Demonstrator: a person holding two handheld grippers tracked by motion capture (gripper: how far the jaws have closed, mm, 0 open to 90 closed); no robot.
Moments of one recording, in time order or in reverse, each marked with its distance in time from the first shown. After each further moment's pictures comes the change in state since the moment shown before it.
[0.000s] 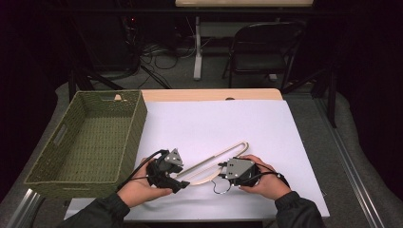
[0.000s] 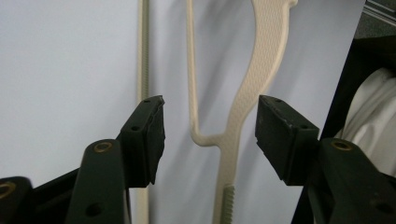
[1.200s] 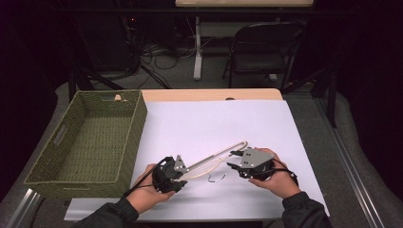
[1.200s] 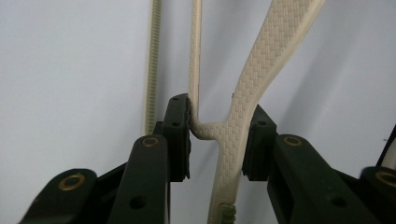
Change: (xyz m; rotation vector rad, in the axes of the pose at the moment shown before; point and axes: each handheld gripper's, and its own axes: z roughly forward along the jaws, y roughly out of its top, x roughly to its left) left arm -0.003 -0.008 0.027 0.073 0.145 -0.005; right arm -0.019 -0.013 -0.033 -0.067 -0.147 0.132
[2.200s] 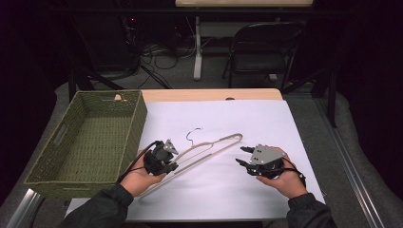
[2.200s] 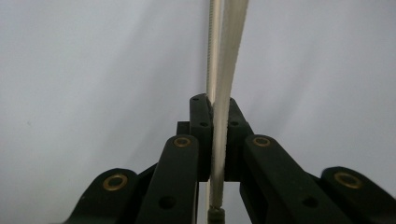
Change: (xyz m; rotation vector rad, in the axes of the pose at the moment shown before) left arm 0.044 0.005 -0.013 -0.004 -0.012 -0.079; right arm -0.011 -0.016 -0.014 0.008 -0.071 0.058
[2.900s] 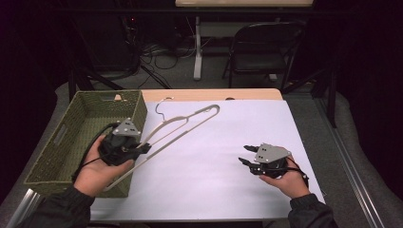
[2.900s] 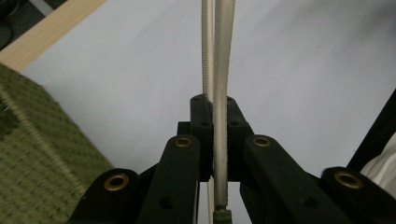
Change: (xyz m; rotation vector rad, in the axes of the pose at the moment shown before) left arm 0.013 -0.015 -0.132 -0.193 0.109 -0.067; right arm -0.005 -0.005 -0.007 -0.015 -0.016 0.046
